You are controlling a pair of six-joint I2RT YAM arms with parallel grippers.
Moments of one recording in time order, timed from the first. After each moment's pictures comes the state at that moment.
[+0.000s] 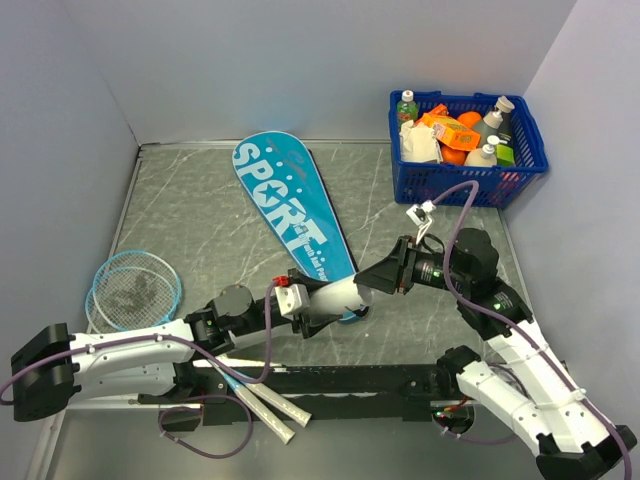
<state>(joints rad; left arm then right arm) -1.15 0.96 0.42 0.61 0.15 0.08 0.46 0.70 0.80 -0.35 -0.70 0.73</state>
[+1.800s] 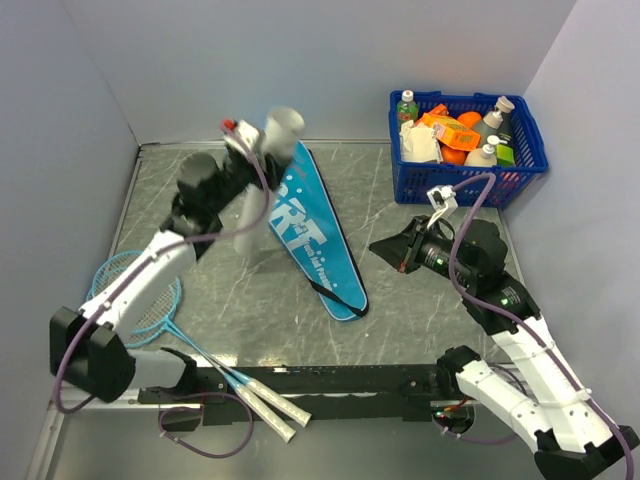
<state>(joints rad) -0.47 1.27 1.05 0.34 0.23 0.04 0.45 0.72 0.89 -0.38 -0.41 0.61</state>
